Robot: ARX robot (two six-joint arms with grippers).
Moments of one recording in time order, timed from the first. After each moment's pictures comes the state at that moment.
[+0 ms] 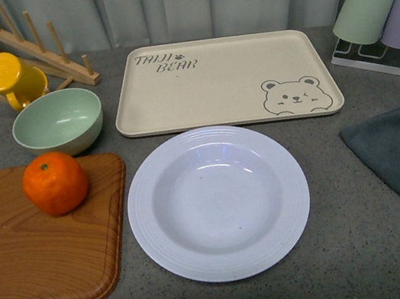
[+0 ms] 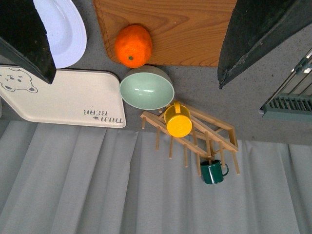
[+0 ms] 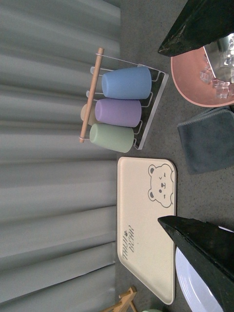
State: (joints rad) left arm 0.00 0.00 0.02 0.00 0.00 0.00; right arm 0.00 0.00 0.01 0.00 0.00 0.00
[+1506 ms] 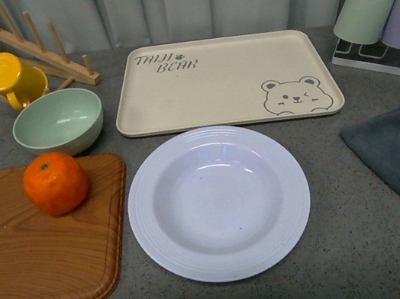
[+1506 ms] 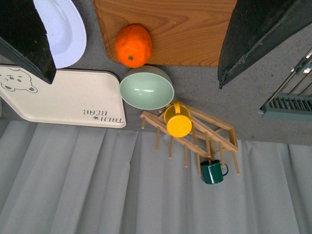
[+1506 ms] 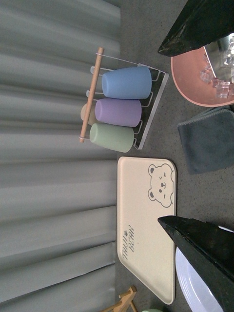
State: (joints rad) left arm 0.00 0.00 0.02 0.00 0.00 0.00; right arm 0.00 0.00 0.01 0.00 0.00 0.00
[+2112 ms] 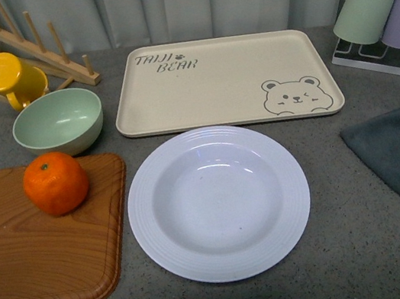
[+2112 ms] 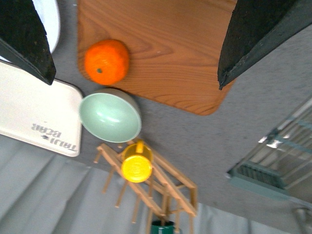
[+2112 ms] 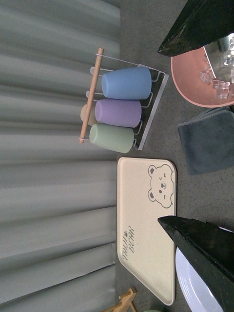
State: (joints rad) left arm -0.09 0.77 0.19 0.33 -0.28 -0.21; right arm 0.00 0.00 0.01 0.00 0.00 0.00
